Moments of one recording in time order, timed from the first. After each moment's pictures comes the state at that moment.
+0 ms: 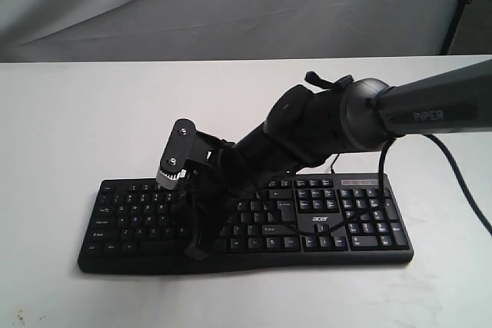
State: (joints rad) left arm -0.17 0.00 0.00 0.04 0.26 -0.02; right arm 0.69 2.09 -1.26 1.07 0.57 -1.61
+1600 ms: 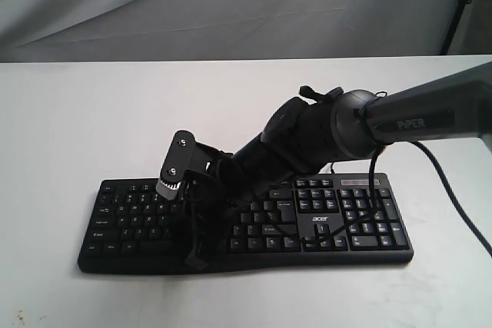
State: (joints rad) left arm -0.17 0.00 0.00 0.04 0.26 -0.02; right arm 0.69 2.14 -1.26 1.12 0.58 -1.65
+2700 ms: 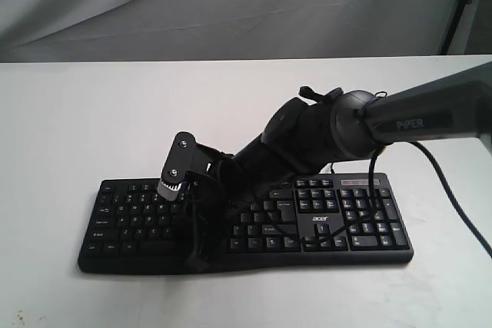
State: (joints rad) left arm -0.17 0.00 0.00 0.04 0.26 -0.02; right arm 0.69 2.14 -1.26 1.10 0.59 -1.65
